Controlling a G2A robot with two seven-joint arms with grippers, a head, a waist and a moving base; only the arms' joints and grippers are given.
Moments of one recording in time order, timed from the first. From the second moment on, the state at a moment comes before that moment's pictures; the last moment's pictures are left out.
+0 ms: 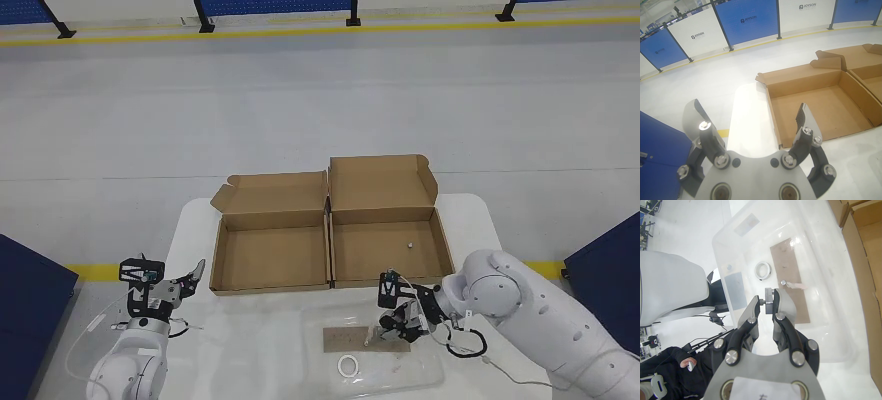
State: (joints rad) left arm 1.73 -1.15 -1.60 -1.80 1.33 0.00 0.00; right arm -0.97 -0.72 0.76 -1.67 -0.22 -0.68 1.14
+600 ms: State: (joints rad) left arm 1.73 -1.15 -1.60 -1.80 1.33 0.00 0.00; right arm -0.99 -0.70 0.76 -1.55 0.10 -0.80 1.02
